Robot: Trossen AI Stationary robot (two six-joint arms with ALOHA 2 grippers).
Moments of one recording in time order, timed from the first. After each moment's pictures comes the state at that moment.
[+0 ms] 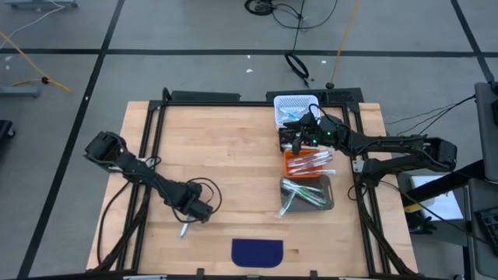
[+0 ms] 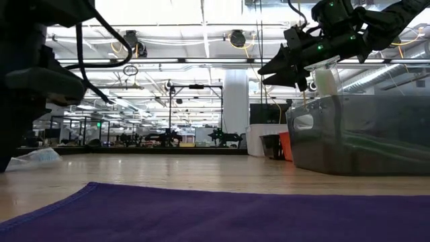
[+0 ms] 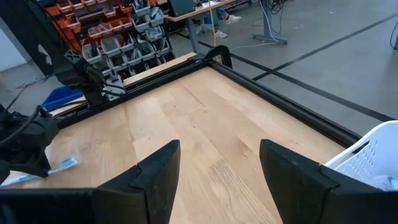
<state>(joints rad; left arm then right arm) -0.49 1.63 0.85 -0.76 0.03 -1.68 -0.38 1.15 0.50 0.44 -0.03 0.25</state>
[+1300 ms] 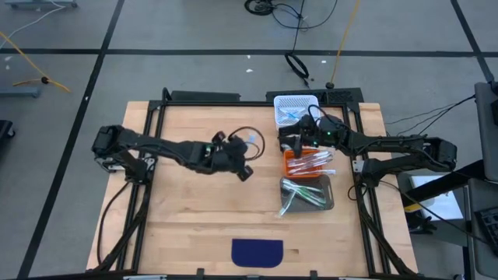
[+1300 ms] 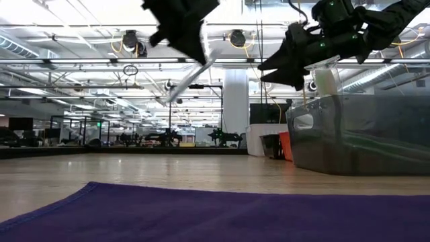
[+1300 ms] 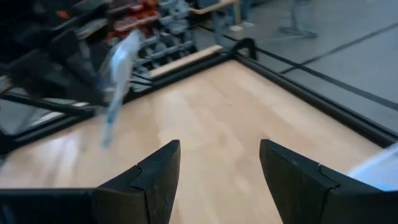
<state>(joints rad) -0.11 1.63 1.33 -0.60 -0.60 -0.51 -0.38 1.15 0.50 0.44 -0.14 0.25</state>
